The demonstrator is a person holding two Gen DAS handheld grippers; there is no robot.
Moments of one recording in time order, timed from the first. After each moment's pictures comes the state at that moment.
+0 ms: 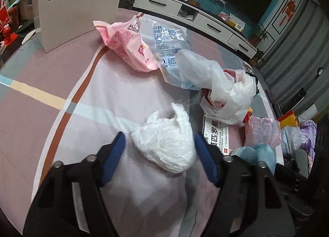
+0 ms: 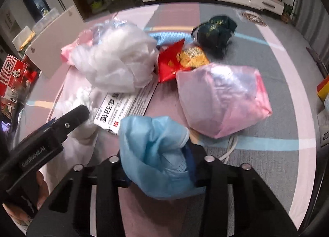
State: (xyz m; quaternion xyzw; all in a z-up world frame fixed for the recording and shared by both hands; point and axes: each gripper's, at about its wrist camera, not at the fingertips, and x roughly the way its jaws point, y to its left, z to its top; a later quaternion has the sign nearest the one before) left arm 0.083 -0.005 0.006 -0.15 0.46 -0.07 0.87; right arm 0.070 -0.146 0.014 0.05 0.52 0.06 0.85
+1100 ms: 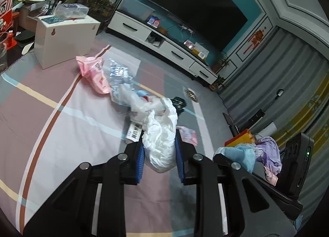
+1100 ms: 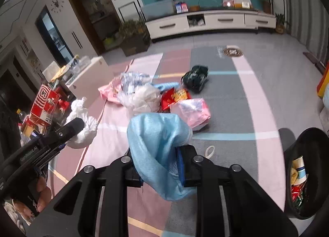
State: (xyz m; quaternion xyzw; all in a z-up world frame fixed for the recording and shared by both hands) left arm -0.026 -0.005 0.106 -0.24 0.35 -0.17 0.89; right arm -0.026 -0.194 0.124 0.12 0.40 0.08 0.91
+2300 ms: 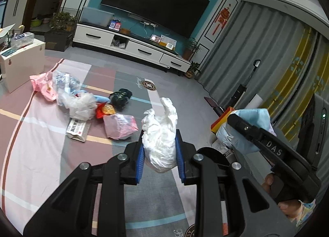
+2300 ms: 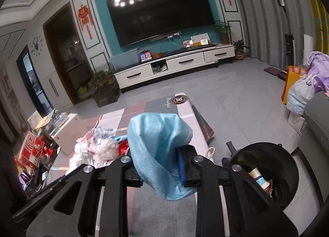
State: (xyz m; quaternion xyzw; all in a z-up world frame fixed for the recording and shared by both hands) left arm -0.069 -0.127 0.143 -0.15 0.32 -0.26 0.90; right arm -0.101 -0.283 0.187 0.15 0.26 -0.05 0.95
